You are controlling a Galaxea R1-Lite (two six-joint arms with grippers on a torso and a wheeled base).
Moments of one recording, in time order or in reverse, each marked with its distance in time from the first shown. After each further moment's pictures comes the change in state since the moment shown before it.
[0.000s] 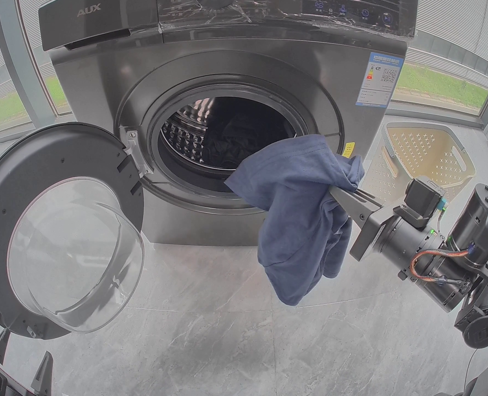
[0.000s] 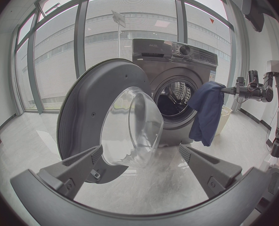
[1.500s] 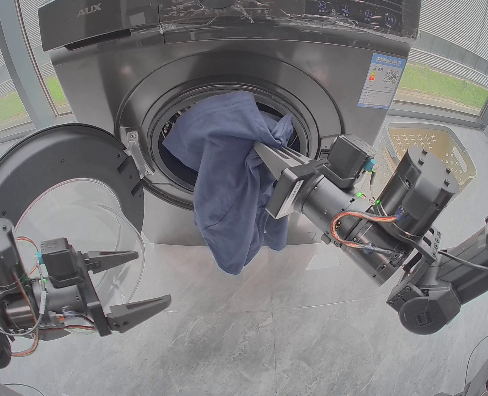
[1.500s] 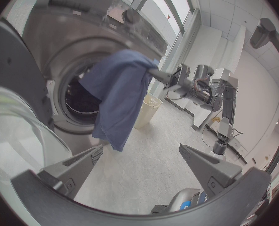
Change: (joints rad) left arm -0.303 1.320 -0.249 -0.872 -0.555 0.030; right arm 0.091 0.253 -0.383 -0.028 0.007 0.004
